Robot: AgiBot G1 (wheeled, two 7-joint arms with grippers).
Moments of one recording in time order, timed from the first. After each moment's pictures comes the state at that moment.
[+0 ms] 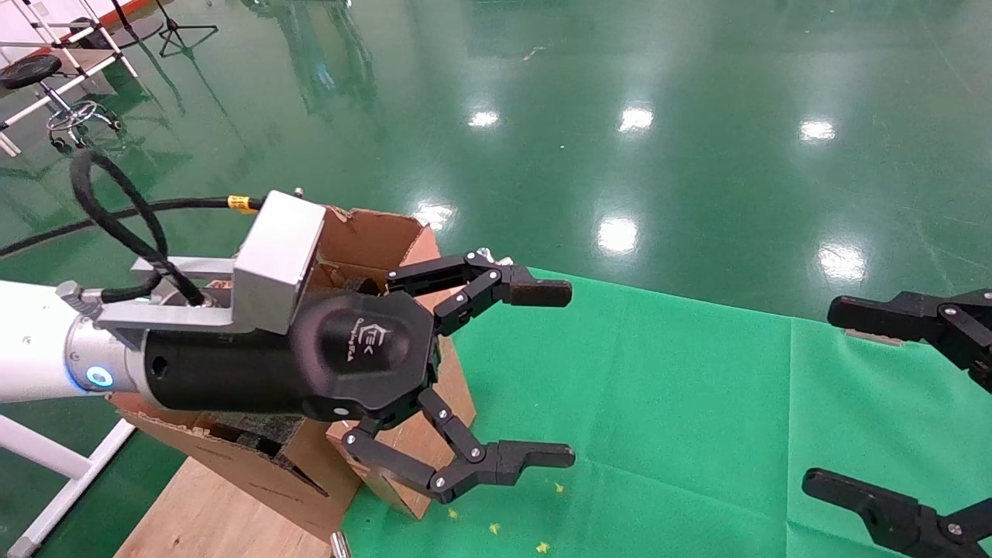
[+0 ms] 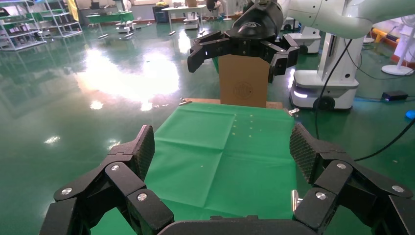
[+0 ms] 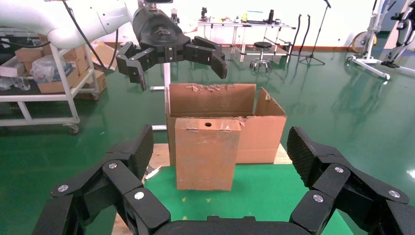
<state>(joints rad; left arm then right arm) -1.08 0.61 0.28 -1.28 0.73 1.49 -0.19 1.08 -0.58 -0.34 1.25 -0.68 -1.46 0.15</state>
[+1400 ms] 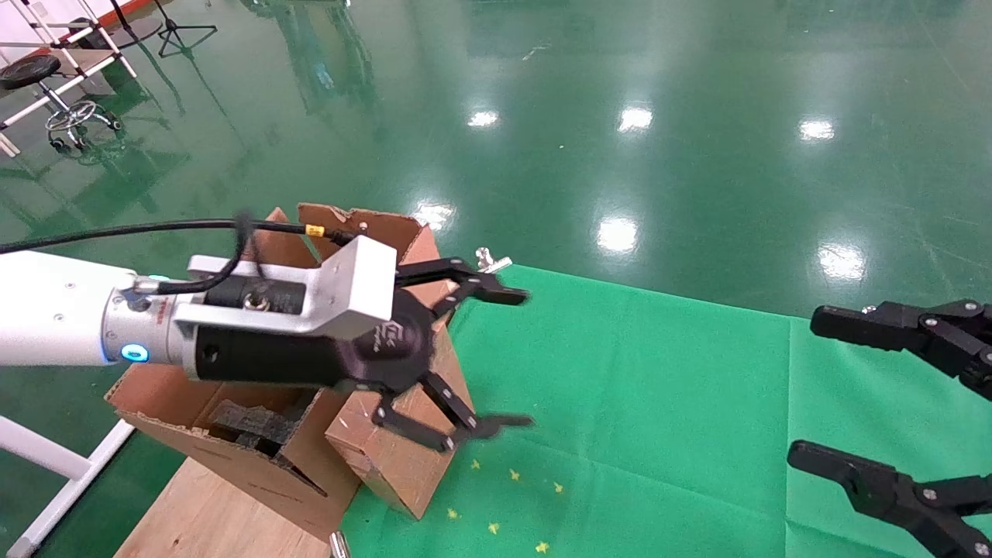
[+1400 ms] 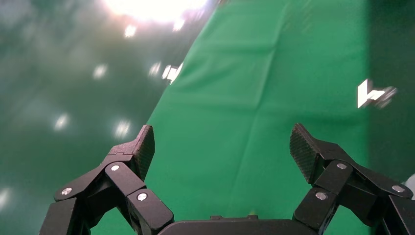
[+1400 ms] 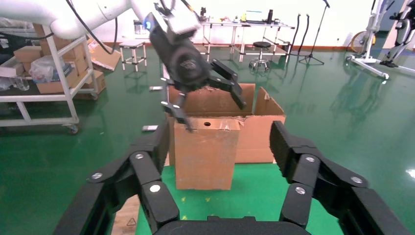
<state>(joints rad) -1.23 0.56 0.37 -1.35 1.12 1.38 -0.23 1.08 -0.58 -0.34 1.25 -0.68 -1.46 0.15</state>
